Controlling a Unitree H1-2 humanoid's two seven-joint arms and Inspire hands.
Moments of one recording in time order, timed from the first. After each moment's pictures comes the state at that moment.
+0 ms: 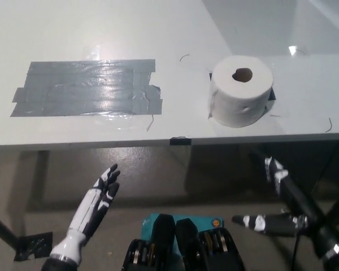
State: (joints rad) left_arm -0.09 0.17 -0.09 0.15 0.20 -0.14 -0.08; right_arm -0.03 -0.06 -0.02 -0.29 -0.13 0.14 0.44
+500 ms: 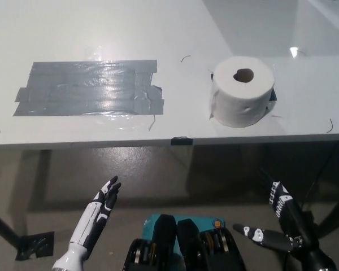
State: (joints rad) left_arm -0.05 0.15 -0.09 0.14 0.15 -0.15 -0.08; right_arm 0.01 0.01 -0.07 -0.03 -0.06 -0.08 0.32
